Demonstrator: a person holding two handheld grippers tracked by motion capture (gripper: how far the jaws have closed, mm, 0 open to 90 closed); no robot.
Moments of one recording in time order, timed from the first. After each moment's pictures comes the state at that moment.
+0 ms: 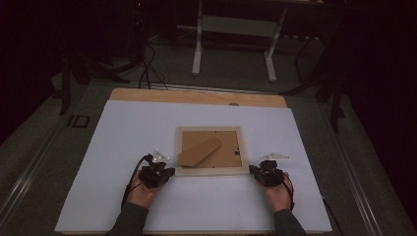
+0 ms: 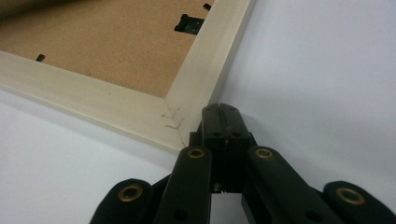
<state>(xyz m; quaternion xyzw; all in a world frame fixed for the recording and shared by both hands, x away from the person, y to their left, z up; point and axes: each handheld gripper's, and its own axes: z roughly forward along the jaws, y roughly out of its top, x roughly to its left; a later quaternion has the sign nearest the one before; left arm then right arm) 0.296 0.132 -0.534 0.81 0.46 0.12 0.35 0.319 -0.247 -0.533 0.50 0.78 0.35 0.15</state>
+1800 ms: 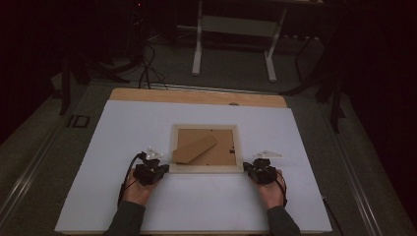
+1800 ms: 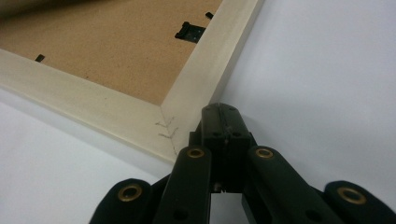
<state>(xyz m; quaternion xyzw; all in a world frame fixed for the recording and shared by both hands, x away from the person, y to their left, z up) 0.301 0.147 -0.535 0.79 0.48 0.13 0.35 0.326 -0.228 -0.535 0.49 0.78 0.36 0.16</state>
